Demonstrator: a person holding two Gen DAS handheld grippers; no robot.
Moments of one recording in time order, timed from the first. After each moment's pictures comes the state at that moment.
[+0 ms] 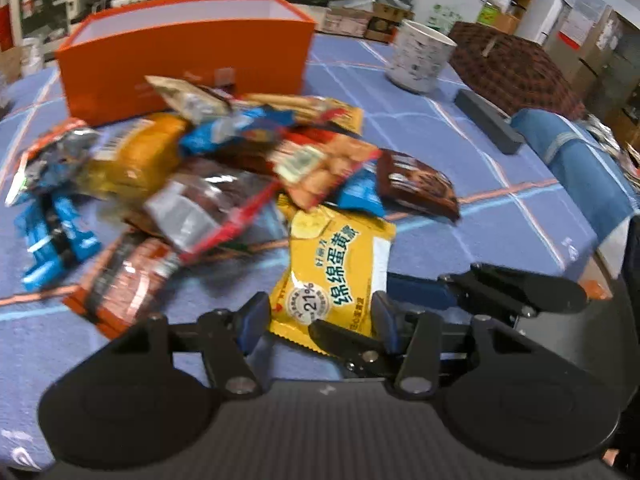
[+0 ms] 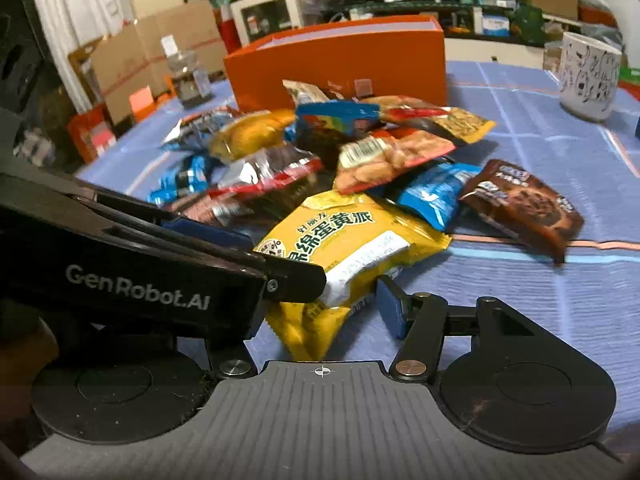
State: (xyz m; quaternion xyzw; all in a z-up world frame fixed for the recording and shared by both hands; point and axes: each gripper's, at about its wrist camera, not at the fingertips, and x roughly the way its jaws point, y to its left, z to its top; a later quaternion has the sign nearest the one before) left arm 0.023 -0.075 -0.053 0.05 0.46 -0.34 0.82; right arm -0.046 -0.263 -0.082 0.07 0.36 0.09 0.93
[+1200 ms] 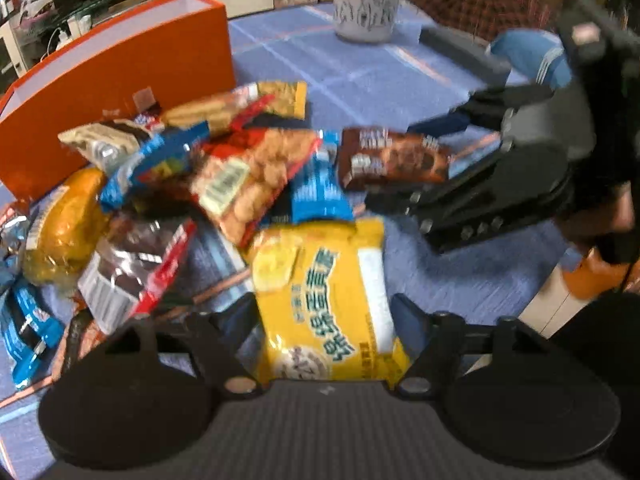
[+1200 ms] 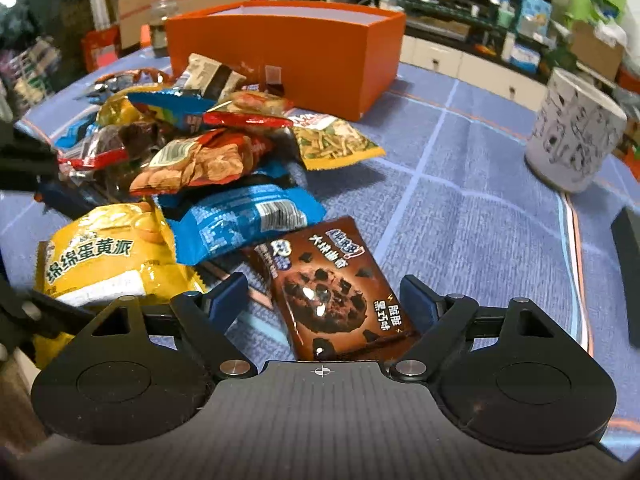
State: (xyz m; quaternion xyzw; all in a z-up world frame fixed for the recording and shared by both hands) left arm 0.035 -0.143 -0.075 0.19 0.45 -0.36 0.79; right arm 0.023 -0.383 -0.089 -0.06 0.38 0.12 0.91
